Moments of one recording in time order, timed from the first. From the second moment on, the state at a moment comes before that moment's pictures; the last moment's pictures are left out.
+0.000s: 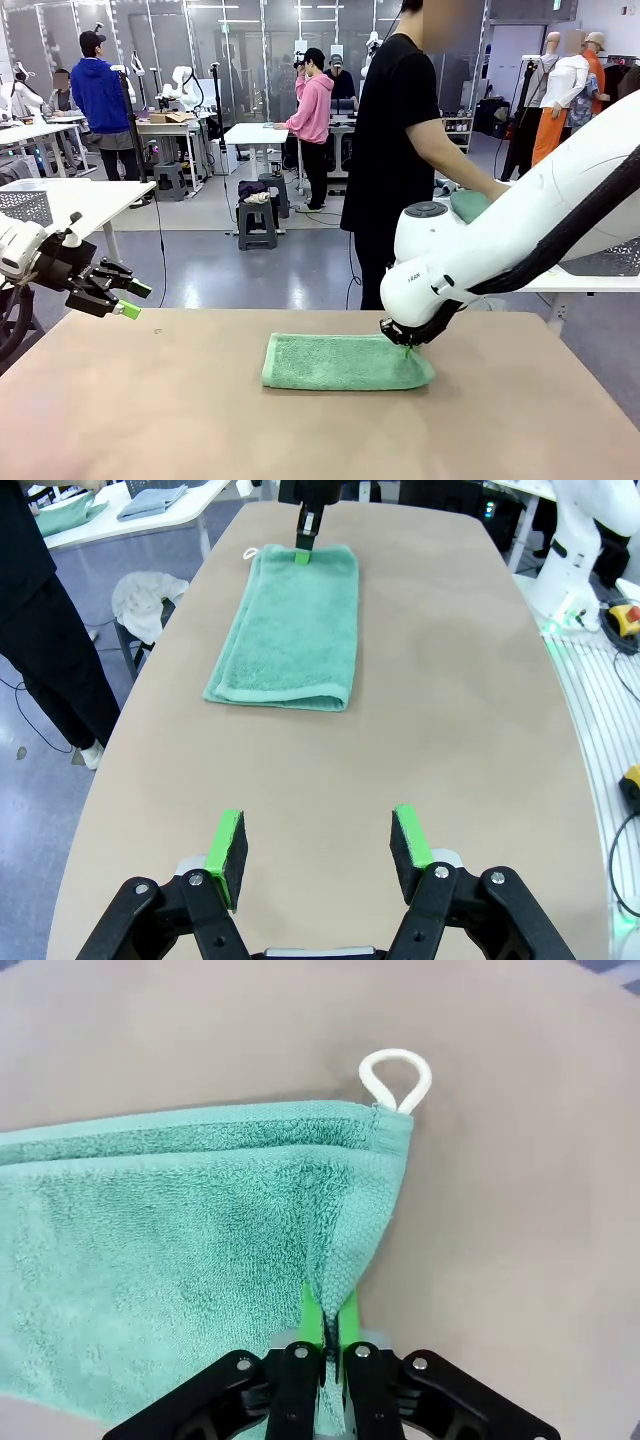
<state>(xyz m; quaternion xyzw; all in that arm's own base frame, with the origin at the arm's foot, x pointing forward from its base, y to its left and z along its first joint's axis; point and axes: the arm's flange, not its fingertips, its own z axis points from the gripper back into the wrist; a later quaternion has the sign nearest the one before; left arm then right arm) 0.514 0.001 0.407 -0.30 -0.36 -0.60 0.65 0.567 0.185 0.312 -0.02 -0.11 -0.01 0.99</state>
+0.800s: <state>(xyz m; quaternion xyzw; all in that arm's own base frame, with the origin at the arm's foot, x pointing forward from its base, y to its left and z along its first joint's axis) 0.514 0.001 0.407 -0.30 -0.36 -0.60 0.65 0.559 0.326 0.403 -0.05 -0.10 -0.01 0.99</state>
